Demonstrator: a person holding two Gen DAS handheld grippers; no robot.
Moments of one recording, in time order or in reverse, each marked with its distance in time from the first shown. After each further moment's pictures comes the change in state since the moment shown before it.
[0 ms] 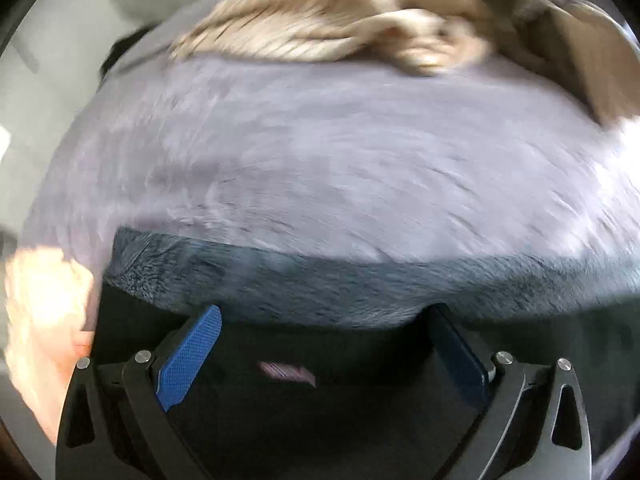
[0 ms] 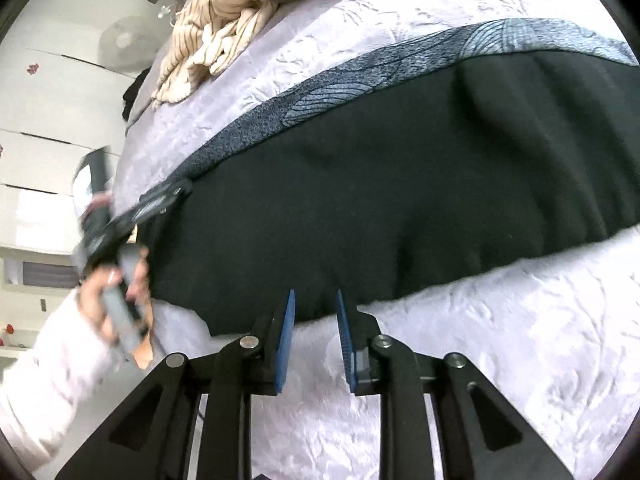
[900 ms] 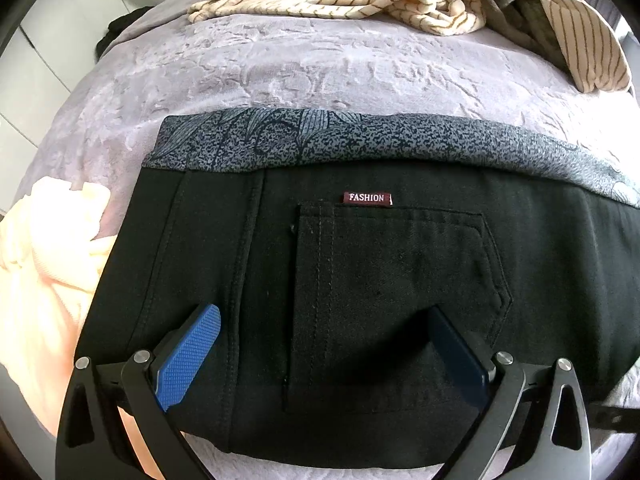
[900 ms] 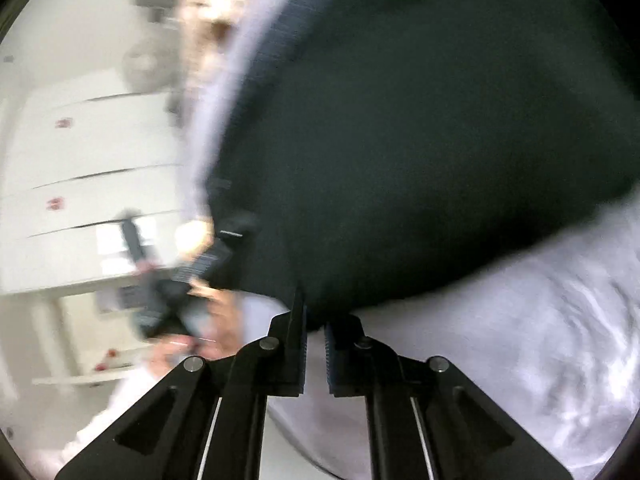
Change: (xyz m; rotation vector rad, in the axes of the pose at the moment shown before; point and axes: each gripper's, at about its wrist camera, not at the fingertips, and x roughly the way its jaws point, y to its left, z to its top) left arm -0.022 0.047 -0.075 0.066 0.033 -0.065; right arm 0.115 0.013 -0.032 0.264 0.163 0.361
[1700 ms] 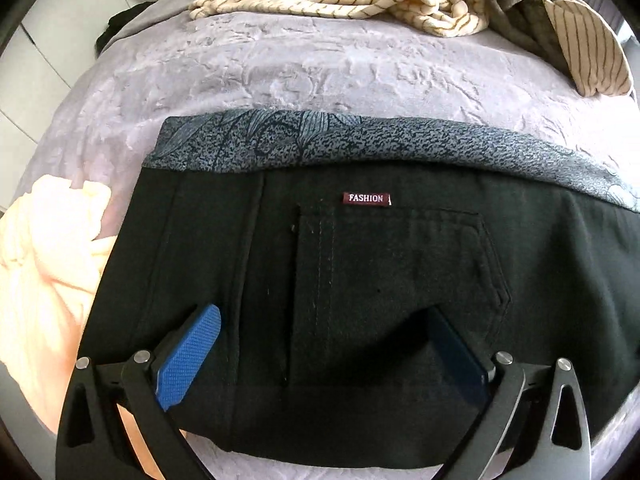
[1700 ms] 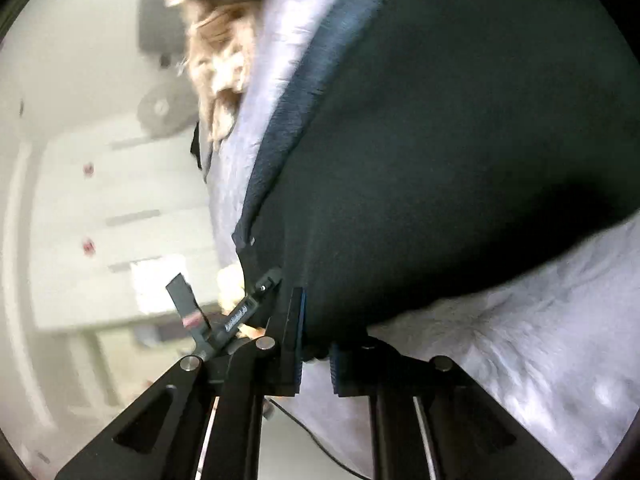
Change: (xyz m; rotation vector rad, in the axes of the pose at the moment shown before) left arm -0.001 0.001 0.003 -0.010 0.018 -0.008; right arm -0.061 0.004 0.031 0.003 -0.121 0.115
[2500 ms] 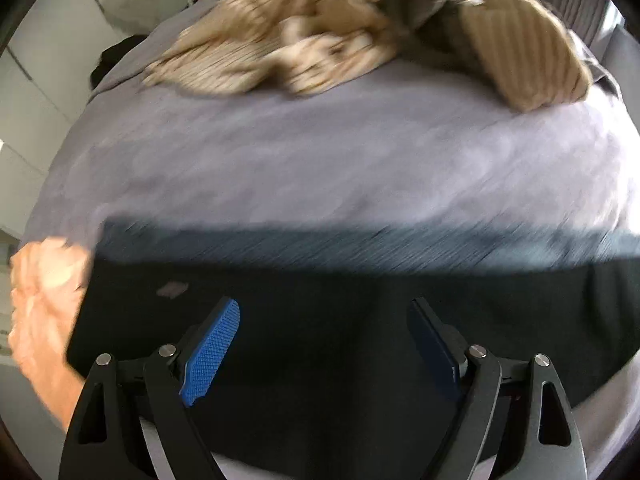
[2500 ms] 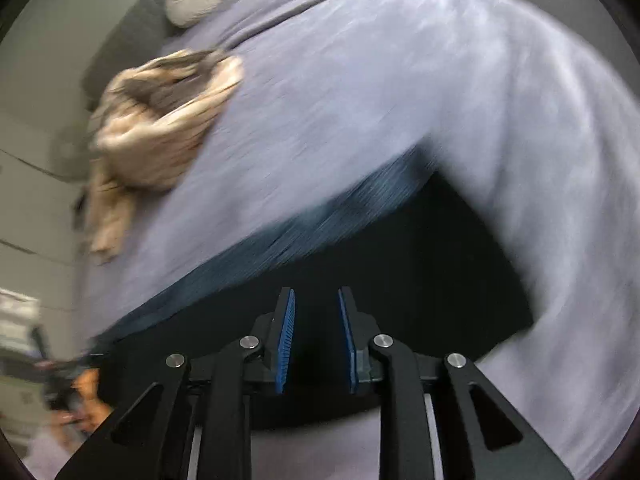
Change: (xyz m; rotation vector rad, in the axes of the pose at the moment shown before) left arm -0.062 -0.140 0.032 0.025 -0.048 0.055; right arm -0.227 -0.047 0.123 -0.157 -0.353 -0.465
